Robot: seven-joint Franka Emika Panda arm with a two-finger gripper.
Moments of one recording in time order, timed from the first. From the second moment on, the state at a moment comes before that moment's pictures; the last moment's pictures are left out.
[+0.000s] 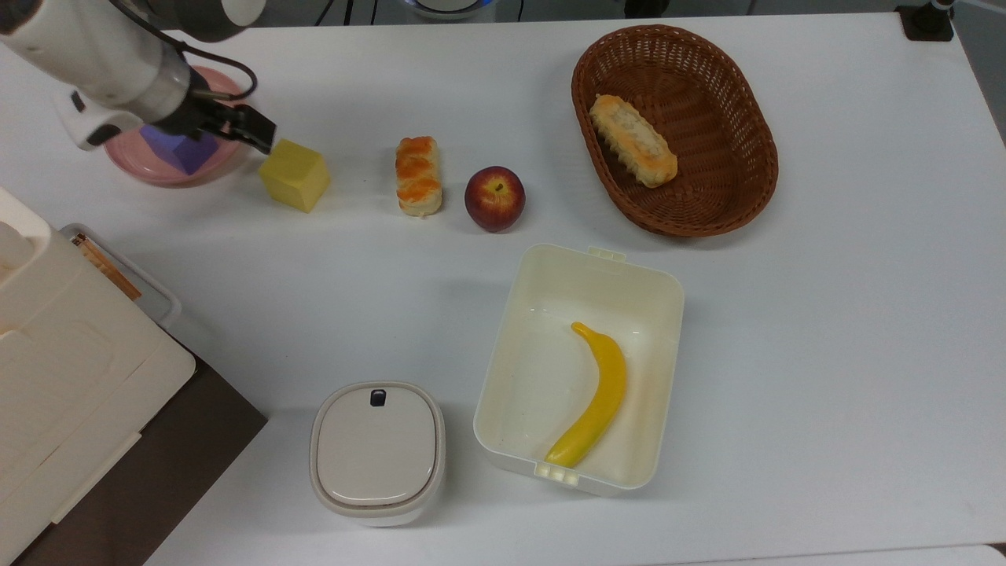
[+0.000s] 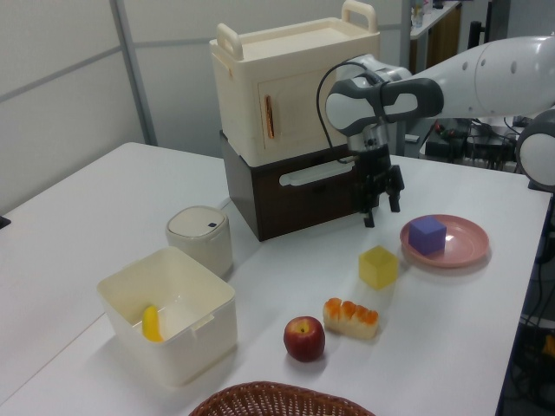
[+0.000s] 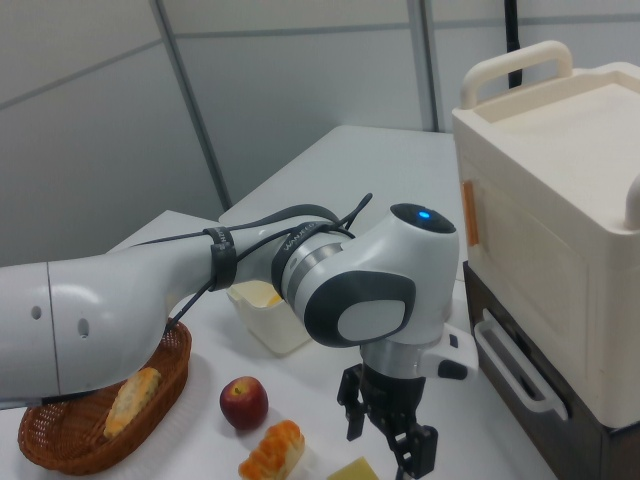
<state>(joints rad) -0.19 0.41 -0.24 -1.52 0.10 1.61 -0.22</state>
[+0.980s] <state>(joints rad) -0.14 0.51 -0.23 -1.56 0.12 1.60 -0.17</state>
